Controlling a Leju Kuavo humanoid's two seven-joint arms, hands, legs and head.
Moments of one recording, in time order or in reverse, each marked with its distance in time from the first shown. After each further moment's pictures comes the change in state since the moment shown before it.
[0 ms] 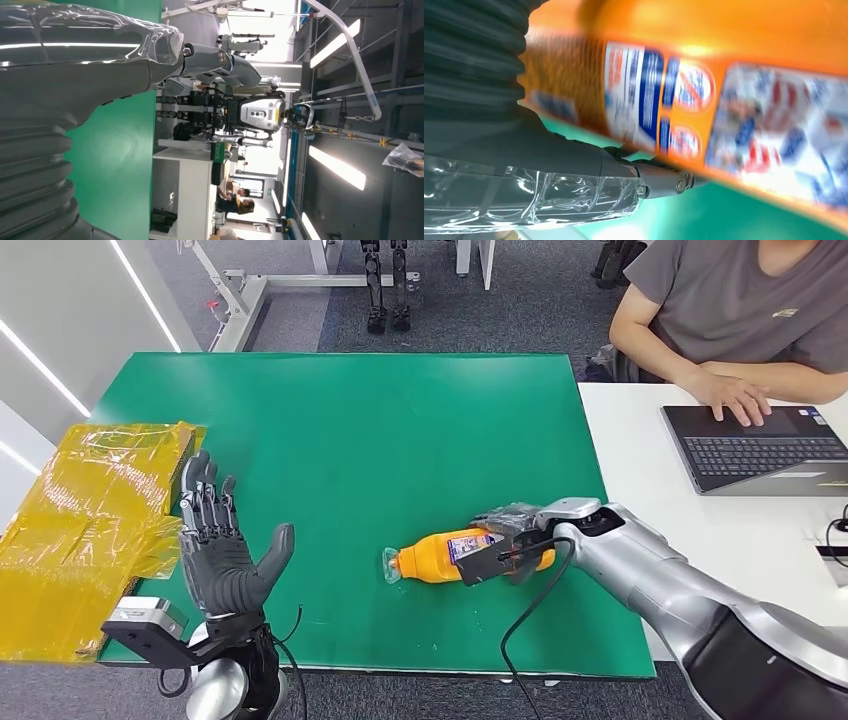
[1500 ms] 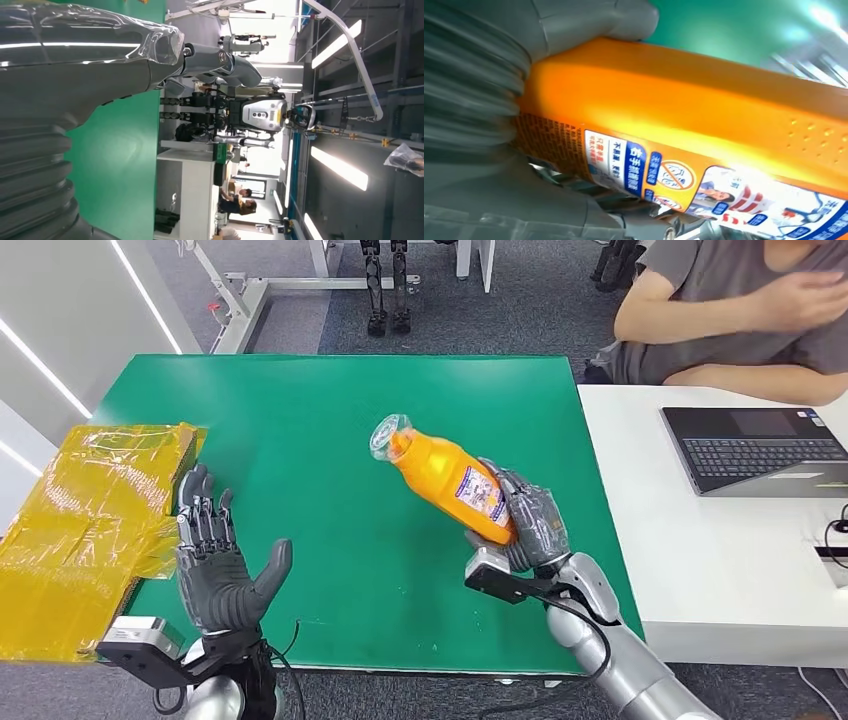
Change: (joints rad) left arm 0.061 -0.012 0.009 -0.043 -0.029 -0.019 0.000; right arm 0.534 0.038 -0.632 -0.492 0.019 -0.943 -0.197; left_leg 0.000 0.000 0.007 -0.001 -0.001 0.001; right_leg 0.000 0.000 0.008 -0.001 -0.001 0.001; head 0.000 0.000
